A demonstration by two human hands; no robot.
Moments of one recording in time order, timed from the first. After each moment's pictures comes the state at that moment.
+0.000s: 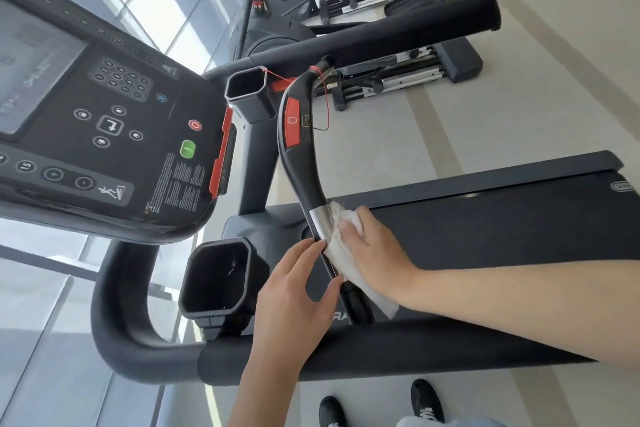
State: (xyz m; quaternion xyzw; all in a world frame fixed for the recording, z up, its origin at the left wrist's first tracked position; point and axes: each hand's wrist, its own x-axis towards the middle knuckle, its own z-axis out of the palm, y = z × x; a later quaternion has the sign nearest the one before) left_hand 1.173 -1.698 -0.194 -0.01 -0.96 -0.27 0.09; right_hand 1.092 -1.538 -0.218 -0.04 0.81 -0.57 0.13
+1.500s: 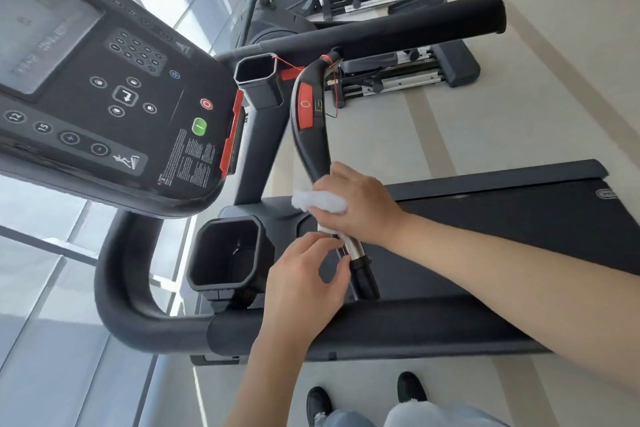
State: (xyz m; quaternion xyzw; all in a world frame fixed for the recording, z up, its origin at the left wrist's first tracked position) left_hand 1.181 -1.700 -0.197 -0.05 -0.95 -0.29 0.13; right_hand 1.045 -1.564 -0.210 -0.32 0.86 -0.38 -0.12
